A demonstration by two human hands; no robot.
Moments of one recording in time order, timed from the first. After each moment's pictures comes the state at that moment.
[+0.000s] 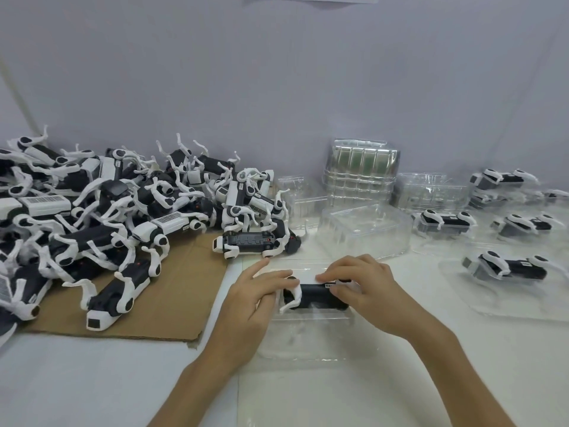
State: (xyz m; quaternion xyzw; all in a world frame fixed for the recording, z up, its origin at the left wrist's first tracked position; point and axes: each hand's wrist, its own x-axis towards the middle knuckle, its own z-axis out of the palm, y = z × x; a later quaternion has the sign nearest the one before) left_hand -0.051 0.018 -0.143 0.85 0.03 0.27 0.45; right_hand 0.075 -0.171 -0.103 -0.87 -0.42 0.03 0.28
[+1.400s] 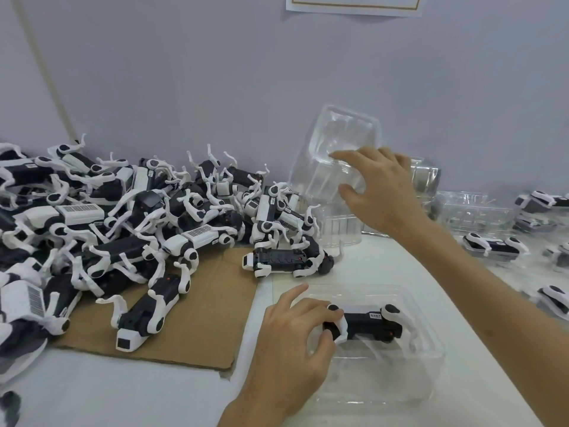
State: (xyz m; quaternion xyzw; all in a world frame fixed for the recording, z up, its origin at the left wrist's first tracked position) left_hand -0.048 0.017 -0.149 0.89 0.02 0.32 0.33; right_hand 0.144 -0.061 0.003 -0.80 -0.43 -0.34 0.24
